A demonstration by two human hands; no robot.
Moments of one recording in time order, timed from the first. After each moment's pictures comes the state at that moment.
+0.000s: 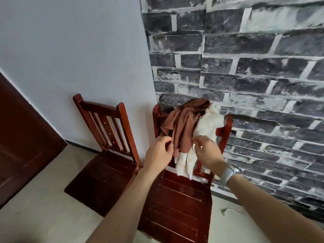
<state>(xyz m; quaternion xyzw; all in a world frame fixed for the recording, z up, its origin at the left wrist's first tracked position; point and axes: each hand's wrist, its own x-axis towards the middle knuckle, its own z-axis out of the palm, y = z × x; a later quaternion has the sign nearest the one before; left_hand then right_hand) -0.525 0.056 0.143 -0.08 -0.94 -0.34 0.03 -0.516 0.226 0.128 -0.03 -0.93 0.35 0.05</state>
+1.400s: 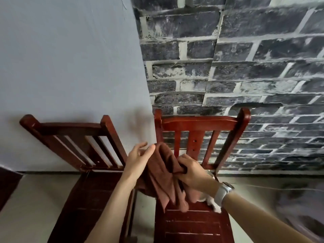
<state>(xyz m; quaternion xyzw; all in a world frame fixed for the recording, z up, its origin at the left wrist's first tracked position) -0.663 -0.074 0.119 -0.01 -0.79 -0.59 -0.18 -0.578 0.092 0.080 -0.03 -0.90 0.43 -0.01</state>
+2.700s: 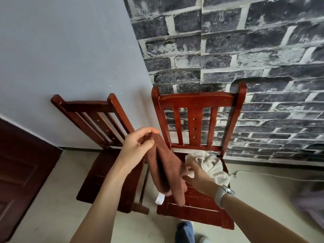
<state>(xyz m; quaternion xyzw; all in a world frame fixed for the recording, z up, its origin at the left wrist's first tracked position) -0.544 -0.051 0.179 -0.14 -0.81 -0.56 -0.11 -0.475 0.118 0.002 -0.09 -0.85 0.50 -0.13</state>
